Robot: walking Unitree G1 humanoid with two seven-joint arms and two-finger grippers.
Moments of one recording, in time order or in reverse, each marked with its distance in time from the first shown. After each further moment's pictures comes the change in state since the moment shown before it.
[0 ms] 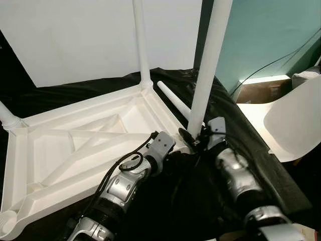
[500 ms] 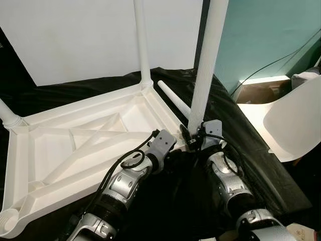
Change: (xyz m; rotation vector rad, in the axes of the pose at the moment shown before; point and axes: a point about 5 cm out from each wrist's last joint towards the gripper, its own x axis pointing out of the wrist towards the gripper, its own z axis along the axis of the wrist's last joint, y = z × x) left arm 0.004 -0.002 0.001 0.000 -0.005 -0.007; right arm 0.005 -0.006 0.004 -0.025 0.007 -0.002
